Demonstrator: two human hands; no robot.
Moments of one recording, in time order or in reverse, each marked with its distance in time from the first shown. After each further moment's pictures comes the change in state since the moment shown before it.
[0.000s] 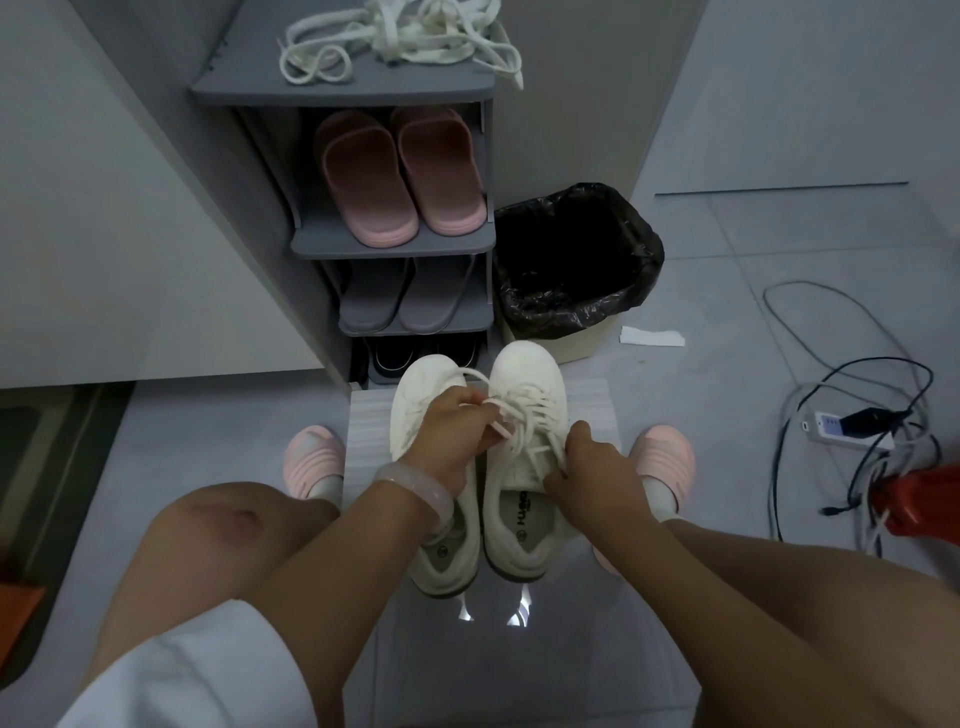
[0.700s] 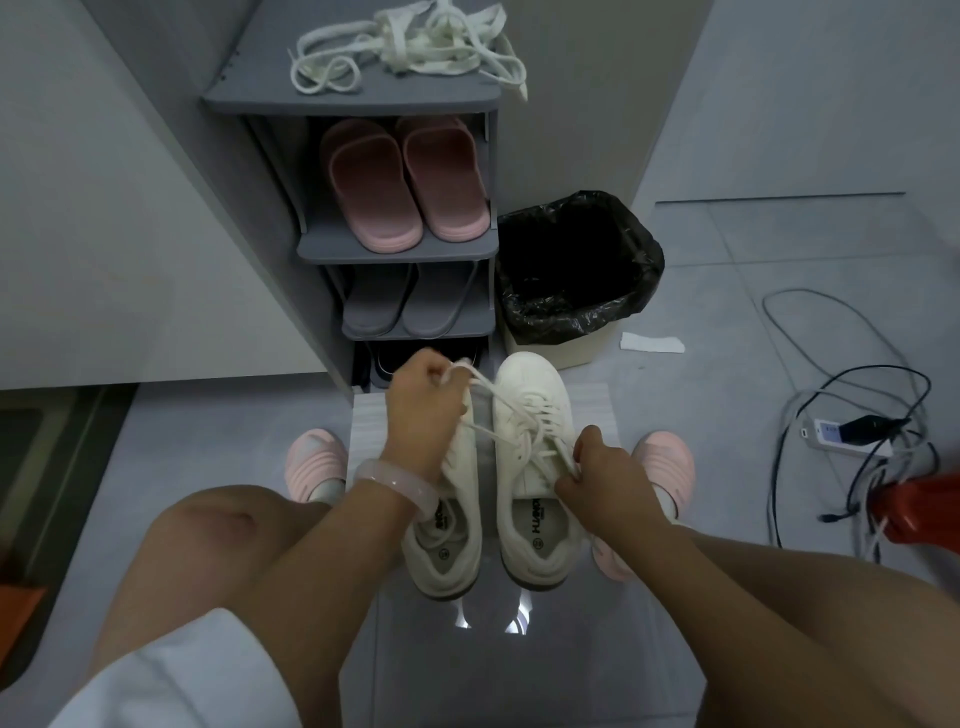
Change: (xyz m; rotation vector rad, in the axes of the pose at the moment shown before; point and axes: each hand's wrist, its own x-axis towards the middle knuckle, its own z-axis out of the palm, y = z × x) left_hand -0.007 0.028 -0.018 0.229 0.260 0.367; right_hand 0.003 0.011 -0.003 0.019 0.002 -0.022
